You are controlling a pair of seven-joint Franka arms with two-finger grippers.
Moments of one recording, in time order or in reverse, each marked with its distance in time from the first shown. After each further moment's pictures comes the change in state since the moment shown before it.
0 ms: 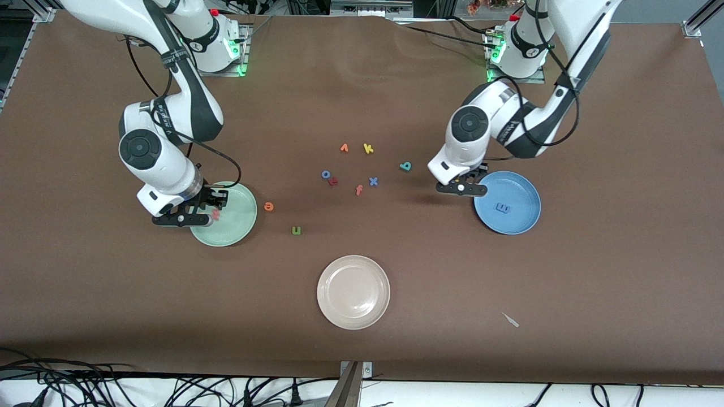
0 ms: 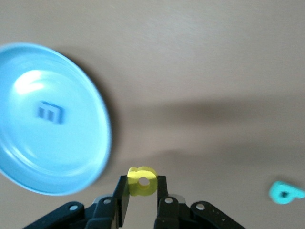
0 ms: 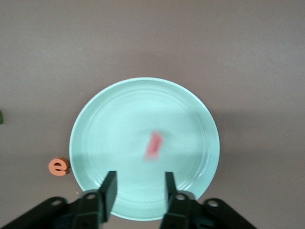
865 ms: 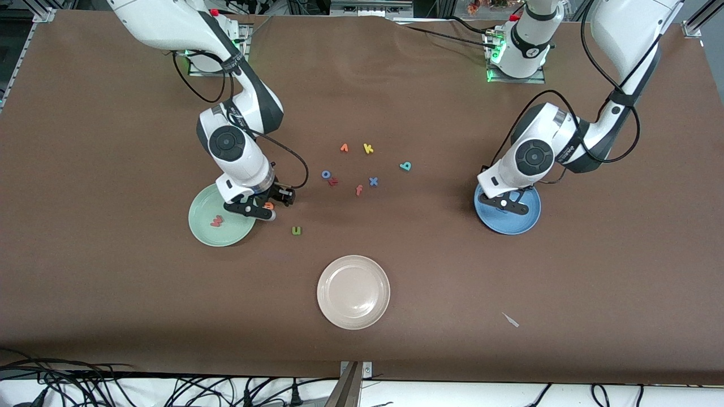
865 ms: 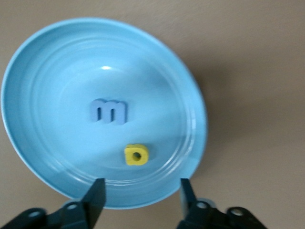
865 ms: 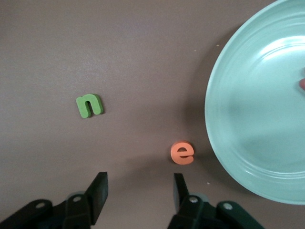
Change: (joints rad) left arm 0.221 0.030 -0.032 -0.055 0.000 -0.003 0.334; right arm 0.110 0.146 0.132 0.022 0.014 0.170 0.460
